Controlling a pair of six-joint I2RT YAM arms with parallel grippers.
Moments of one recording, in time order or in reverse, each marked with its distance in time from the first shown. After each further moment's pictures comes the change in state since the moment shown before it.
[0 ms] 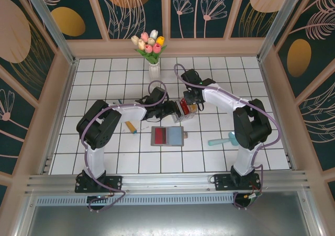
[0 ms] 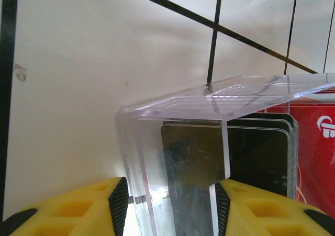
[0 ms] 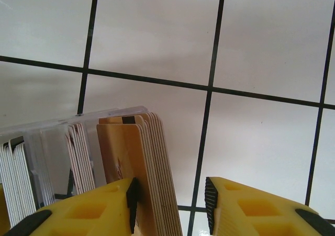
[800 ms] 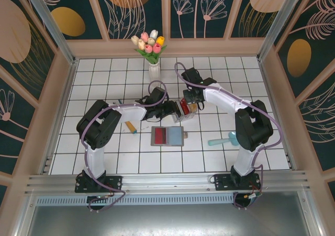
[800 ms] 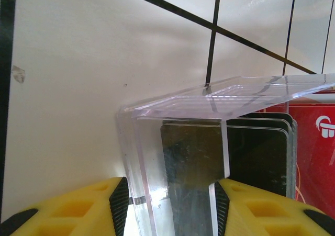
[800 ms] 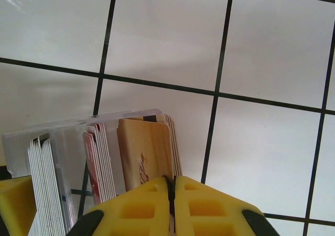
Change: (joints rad) left arm 0.000 0.000 -0.002 0.007 0.000 0.000; right arm 0.002 -0.023 0.008 -0.002 -0.026 -0.007
